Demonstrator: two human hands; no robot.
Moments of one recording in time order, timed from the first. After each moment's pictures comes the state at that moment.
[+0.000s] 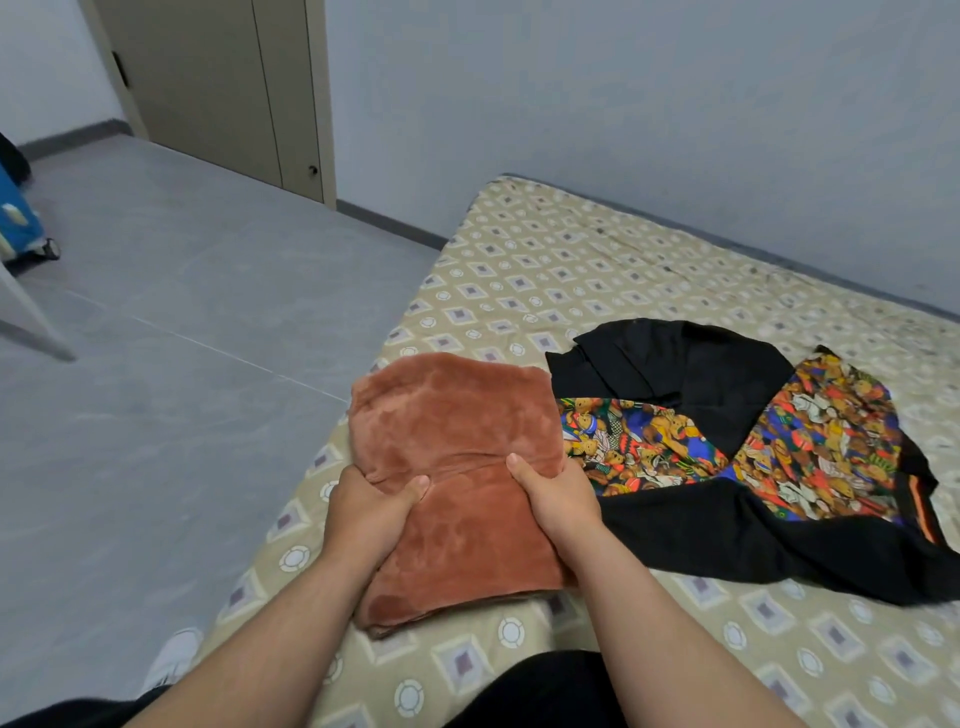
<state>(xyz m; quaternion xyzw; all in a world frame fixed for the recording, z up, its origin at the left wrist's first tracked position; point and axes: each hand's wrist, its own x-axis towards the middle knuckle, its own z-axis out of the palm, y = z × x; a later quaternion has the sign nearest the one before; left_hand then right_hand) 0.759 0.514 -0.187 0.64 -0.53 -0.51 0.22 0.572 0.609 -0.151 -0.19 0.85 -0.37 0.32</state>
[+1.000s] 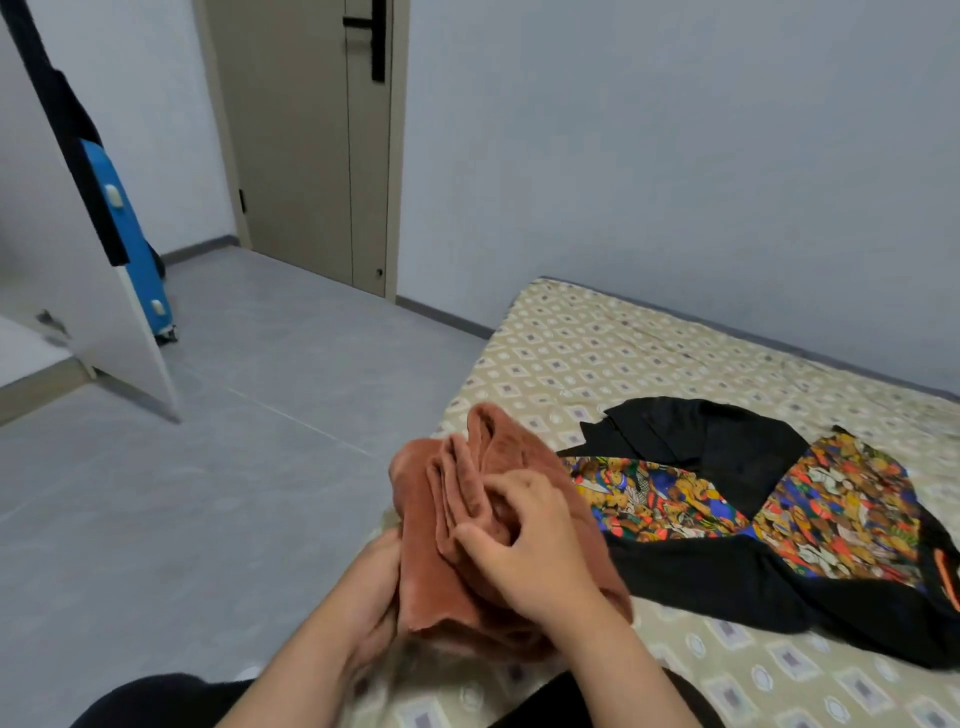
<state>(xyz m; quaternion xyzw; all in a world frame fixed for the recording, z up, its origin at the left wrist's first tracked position) 0.845 0.568 -0.096 0.39 0.04 -0.88 0.28 0.716 0.644 -0.033 -0.57 0.69 -0.39 0.20</state>
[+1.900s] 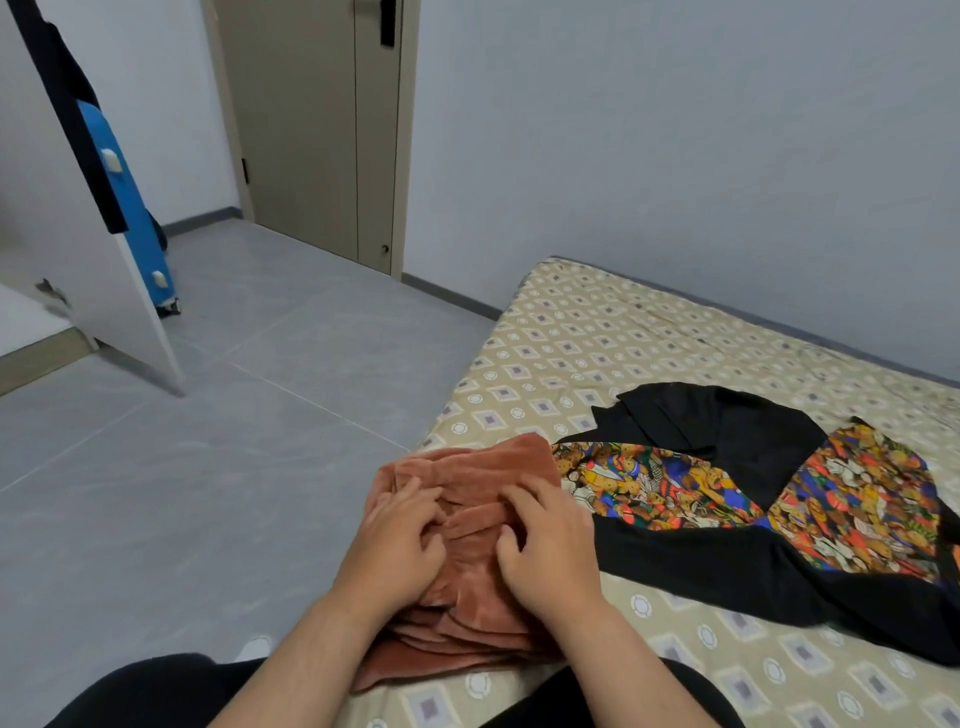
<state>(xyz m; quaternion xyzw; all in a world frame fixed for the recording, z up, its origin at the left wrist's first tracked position) 0.854 0.545 -0.133 0.43 -0.83 -0.28 0.20 0.677 0.633 -0.115 -0.58 0.77 -0.26 0.00</state>
